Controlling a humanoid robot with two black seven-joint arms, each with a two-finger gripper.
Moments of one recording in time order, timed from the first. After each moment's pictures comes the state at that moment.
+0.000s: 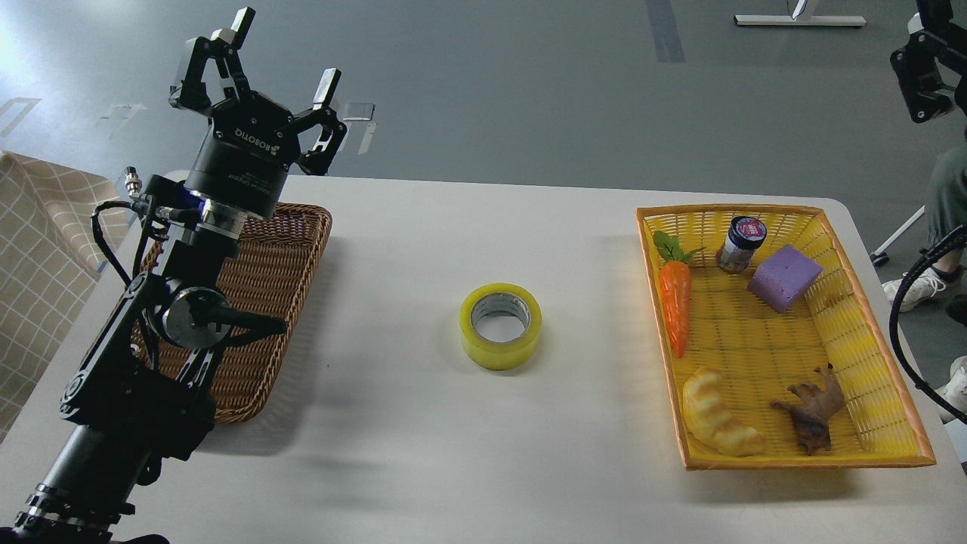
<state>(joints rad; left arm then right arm) -0.32 0.16 -1.41 -1.38 0.60 -0.38 -0.29 0.31 -0.29 1.71 1.55 -0.86 0.46 0.28</state>
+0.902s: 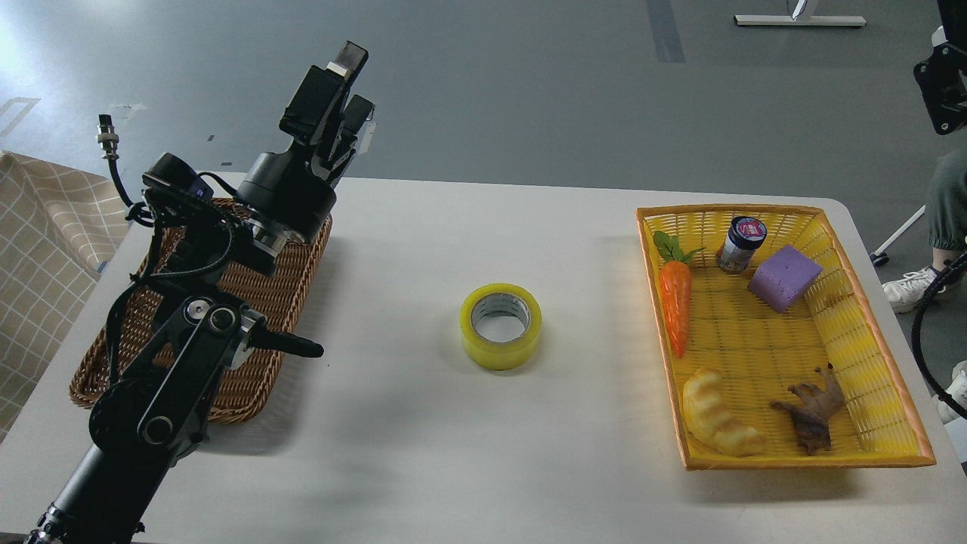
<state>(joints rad) -0.28 0.13 -1.31 -1.55 1.55 -0.09 -0.06 0.28 -0.32 1.74 1.54 -0.86 0.48 0.28</state>
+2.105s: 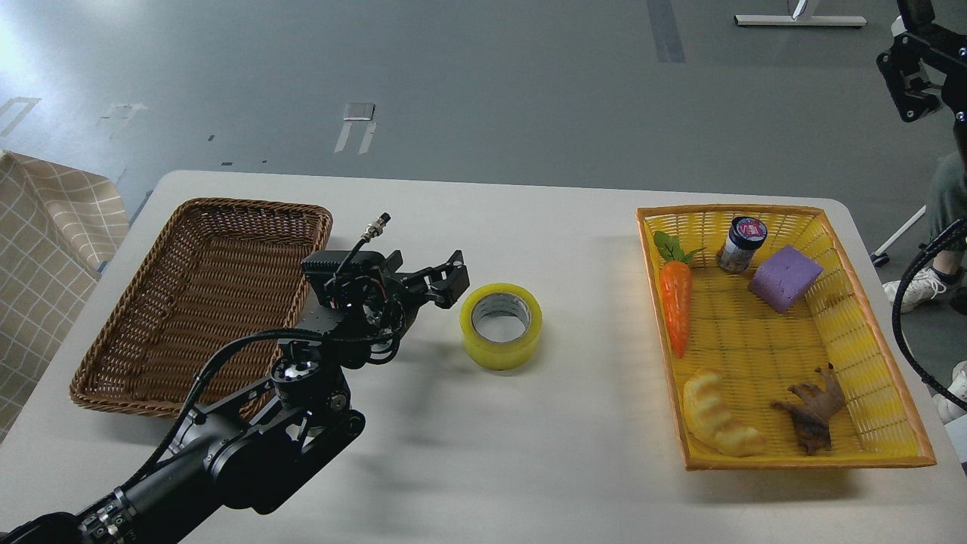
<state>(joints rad) -0.34 0.11 -0.88 -1.32 2.18 -0.08 0.38 0.35 -0.33 1.67 1.50 -0.86 0.48 0.26</state>
